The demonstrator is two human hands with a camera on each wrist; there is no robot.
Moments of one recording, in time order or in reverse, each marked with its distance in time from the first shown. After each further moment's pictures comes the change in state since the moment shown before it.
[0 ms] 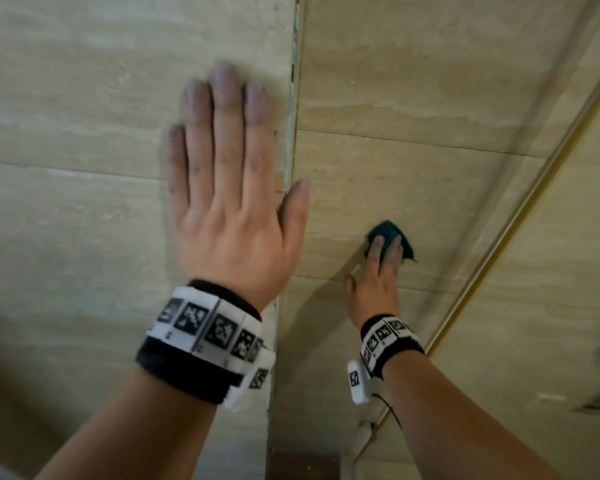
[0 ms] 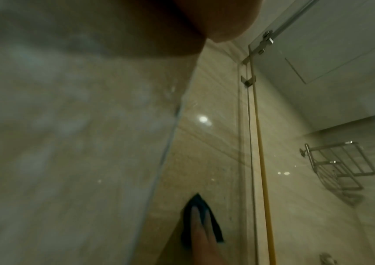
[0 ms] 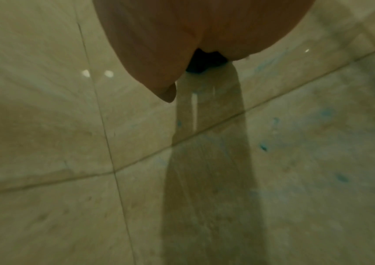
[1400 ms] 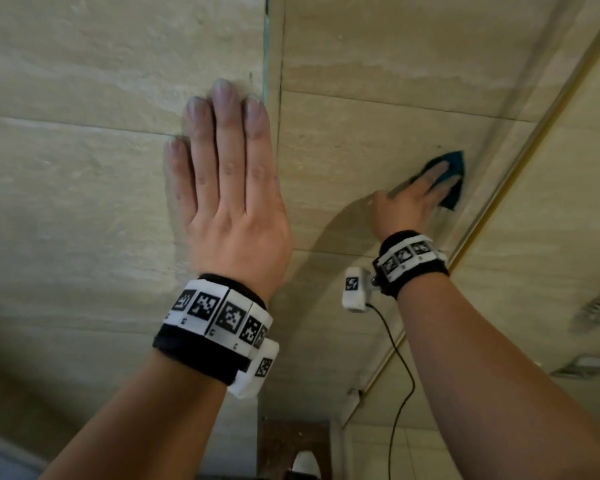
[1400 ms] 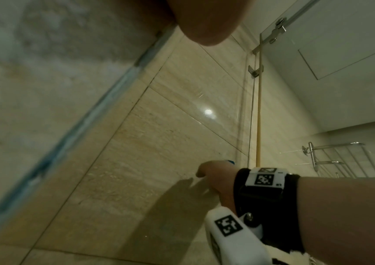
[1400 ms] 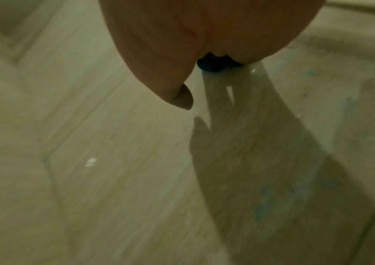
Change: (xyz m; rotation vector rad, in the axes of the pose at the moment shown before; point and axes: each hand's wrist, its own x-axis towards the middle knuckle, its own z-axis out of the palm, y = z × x) left_hand -0.047 0.016 0.027 0.055 0.089 -0.032; right_hand 0.066 -0.020 -0.081 0.418 0.289 0.349
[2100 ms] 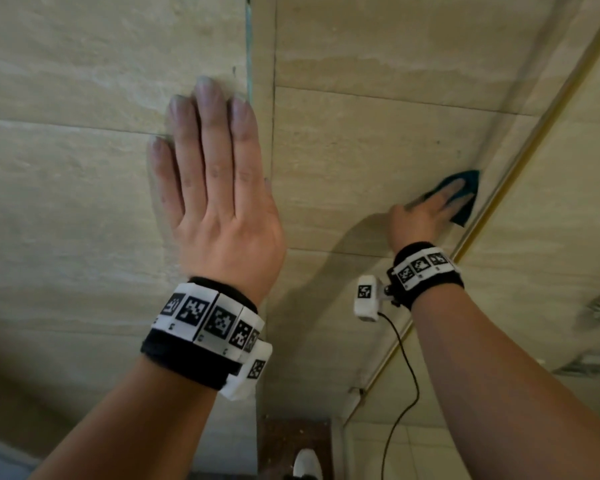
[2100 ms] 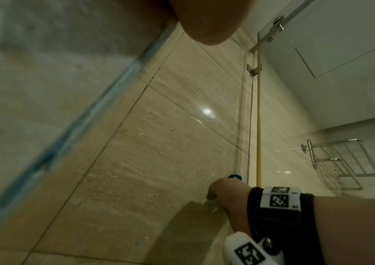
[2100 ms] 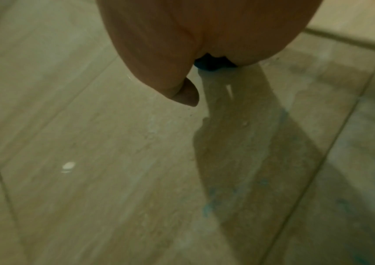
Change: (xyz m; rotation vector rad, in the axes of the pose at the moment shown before) left_hand 0.000 -0.003 0.004 0.018 0.025 0.022; right_hand 0.003 0.032 -0.011 0.042 0.059 0.071
